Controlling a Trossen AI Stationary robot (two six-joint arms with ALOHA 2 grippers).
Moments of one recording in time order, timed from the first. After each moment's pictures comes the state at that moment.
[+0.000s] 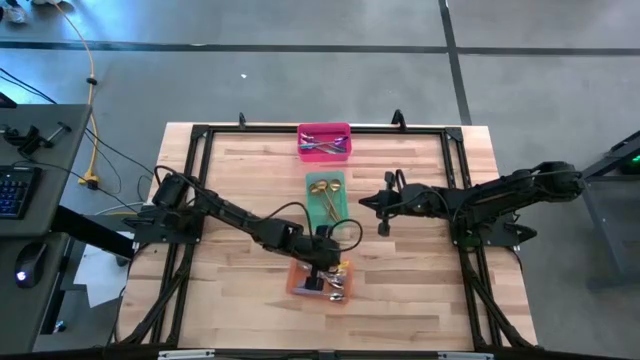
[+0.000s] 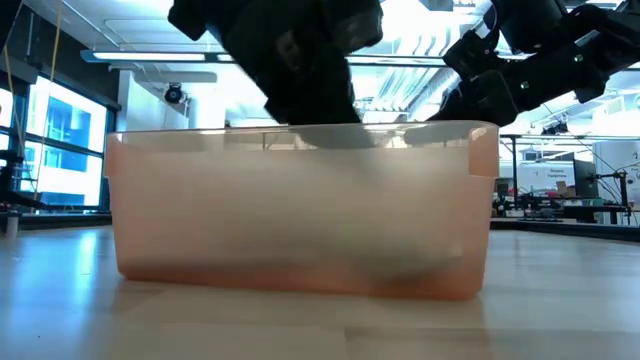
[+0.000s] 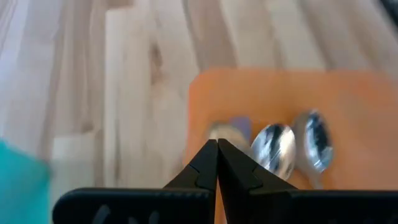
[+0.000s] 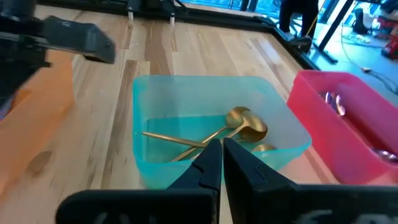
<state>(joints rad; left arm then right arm) -0.29 1.93 1.23 -0.11 -0.08 -0.07 -0.01 1.22 0.37 0.48 0.19 -0.12</state>
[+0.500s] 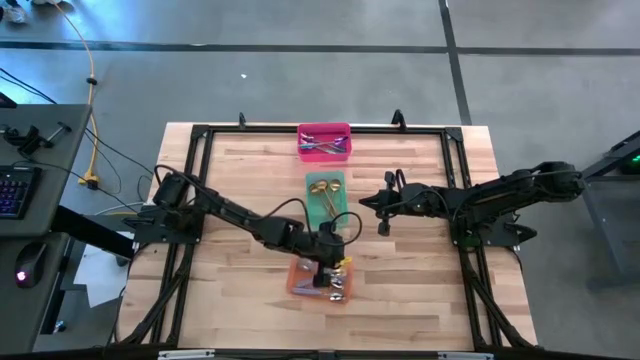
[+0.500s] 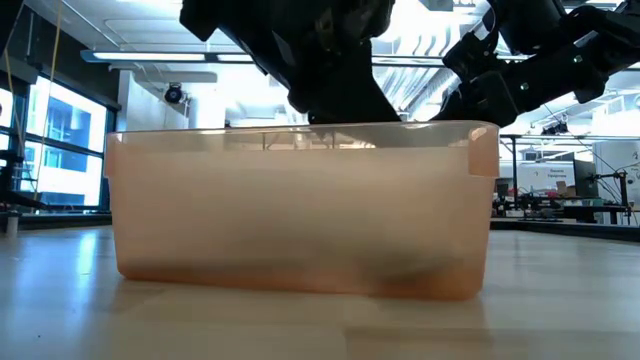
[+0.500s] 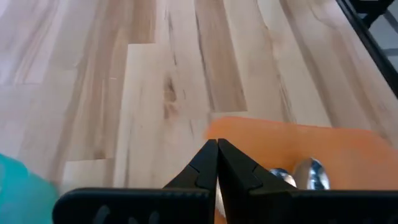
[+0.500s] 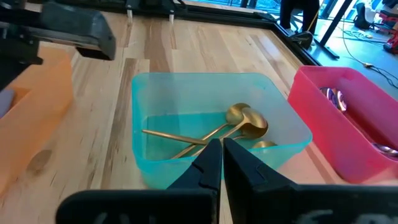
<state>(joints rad) -0.27 1.93 1.23 0.01 -0.10 -0.15 -0.01 1.22 0.37 0.48 0.18 -0.11</state>
